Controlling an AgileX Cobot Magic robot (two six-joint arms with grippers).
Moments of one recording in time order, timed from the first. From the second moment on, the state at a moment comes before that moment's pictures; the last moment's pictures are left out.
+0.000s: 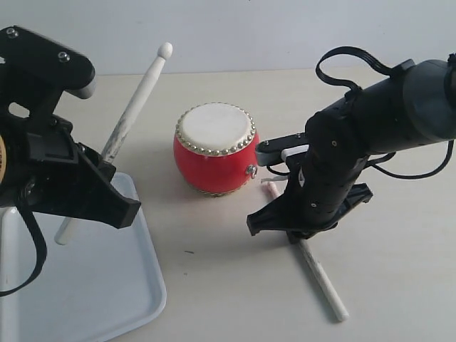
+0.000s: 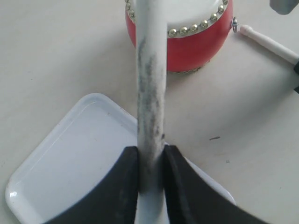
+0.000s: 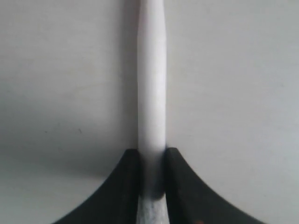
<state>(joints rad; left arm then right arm) -0.99 1.19 -0.76 0.64 0.71 -0.80 0.48 1.90 -0.94 -0.07 0.58 0.36</state>
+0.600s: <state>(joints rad) -0.99 1.19 -0.76 0.70 0.67 -0.80 0.48 1.51 -0.93 -0.22 0.58 0.29</state>
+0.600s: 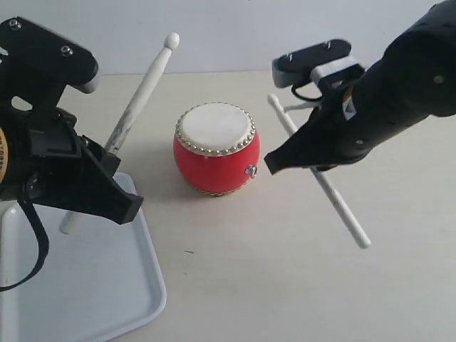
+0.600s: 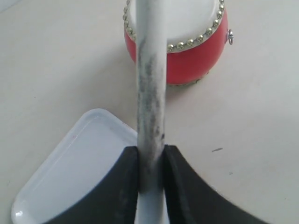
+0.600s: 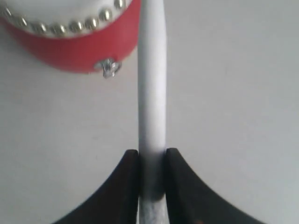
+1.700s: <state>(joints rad) -0.91 1.65 -0.97 1.18 0.98 -0.46 0.48 1.54 -1.04 -0.42 0.71 -0.01</state>
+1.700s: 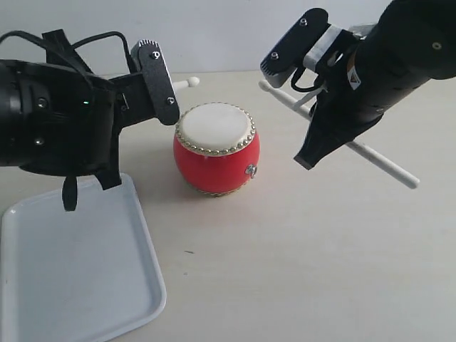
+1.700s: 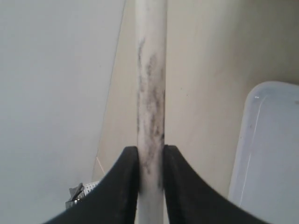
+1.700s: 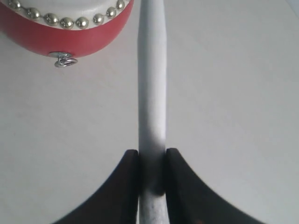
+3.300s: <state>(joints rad) -0.89 1.81 -0.98 1.04 0.95 -0.30 0.54 1.68 -1.20 -0.46 0.77 0.05</state>
